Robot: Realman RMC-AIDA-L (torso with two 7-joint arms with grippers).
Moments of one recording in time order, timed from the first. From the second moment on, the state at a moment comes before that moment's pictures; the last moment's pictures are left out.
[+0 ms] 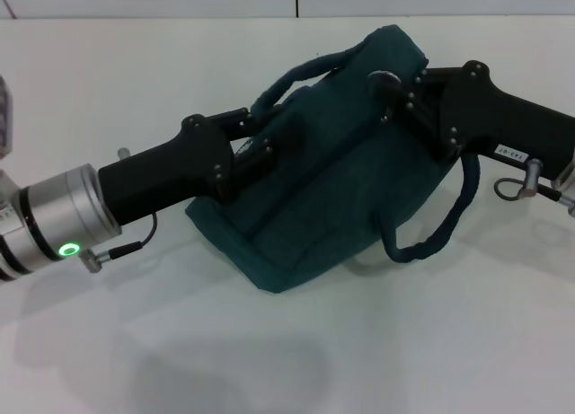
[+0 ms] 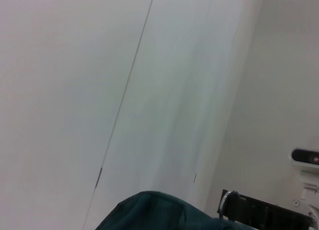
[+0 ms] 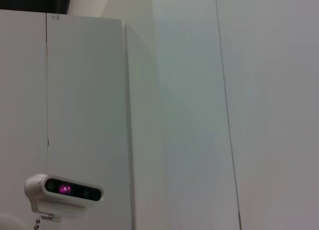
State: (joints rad) left arm -0.51 -2.08 0.83 0.30 1.52 1.65 -1.08; right arm 0.53 2.02 -1.36 -0.45 -0.99 -1.47 0.92
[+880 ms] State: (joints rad) left arm -0.47 -2.08 0.82 0.31 1.51 1.65 -1.03; right arm 0.52 2.02 -1.34 -0.42 -0.80 -1.30 0.89
